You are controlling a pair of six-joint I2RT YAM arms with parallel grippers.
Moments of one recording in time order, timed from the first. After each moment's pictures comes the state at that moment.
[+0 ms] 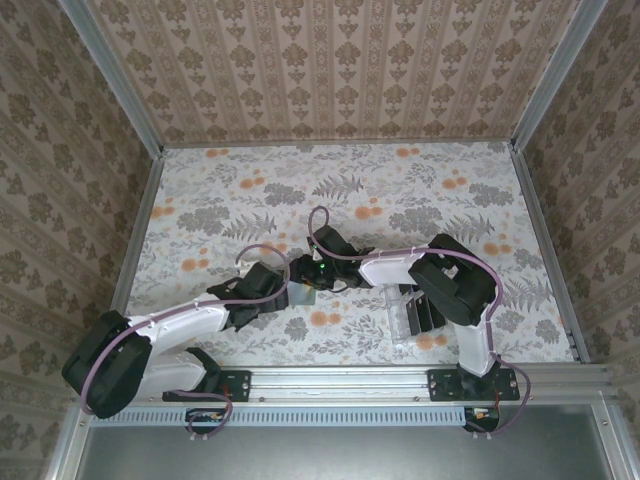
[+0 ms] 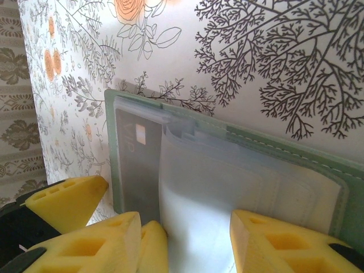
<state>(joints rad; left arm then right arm) -0.74 1.19 0.43 -0.35 -0.31 -0.74 0.82 1.97 1.07 0.14 -0.35 1.02</state>
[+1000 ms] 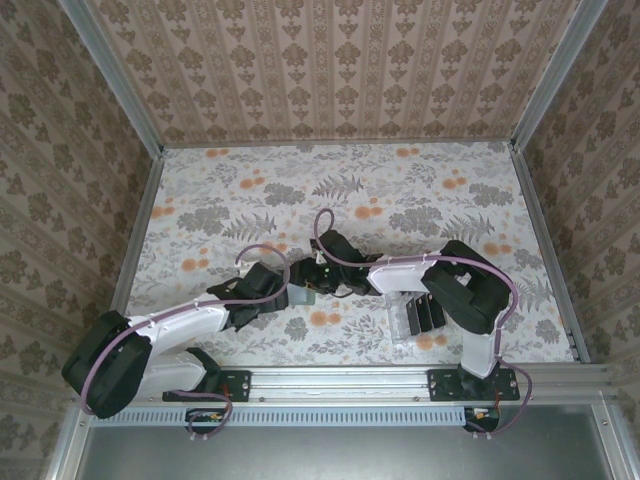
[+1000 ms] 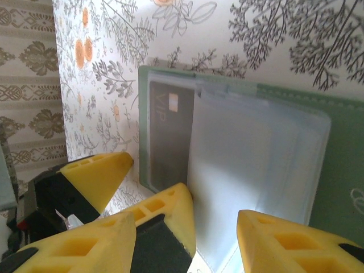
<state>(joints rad) -0.74 1.19 0.43 -0.34 -0.31 -0.75 0.84 1.87 0.97 0.22 -0.35 1.06</state>
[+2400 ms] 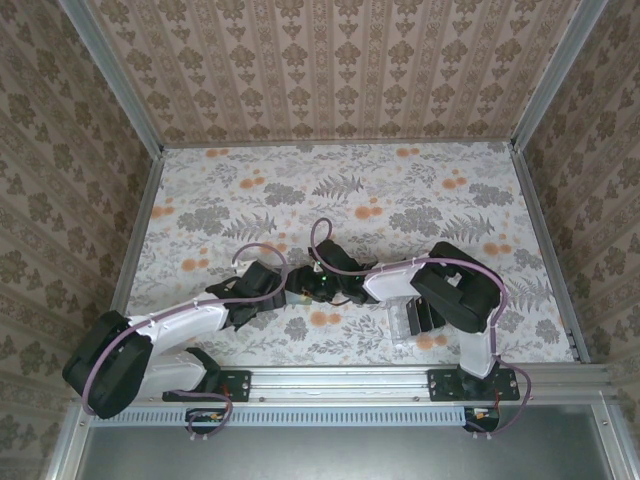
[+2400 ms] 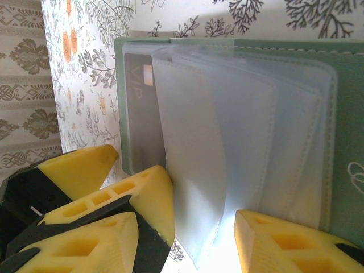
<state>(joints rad) -0.72 1.20 0.43 -0.35 -0.32 -0.76 0.88 1.92 0.94 0.31 -0.33 1.12</state>
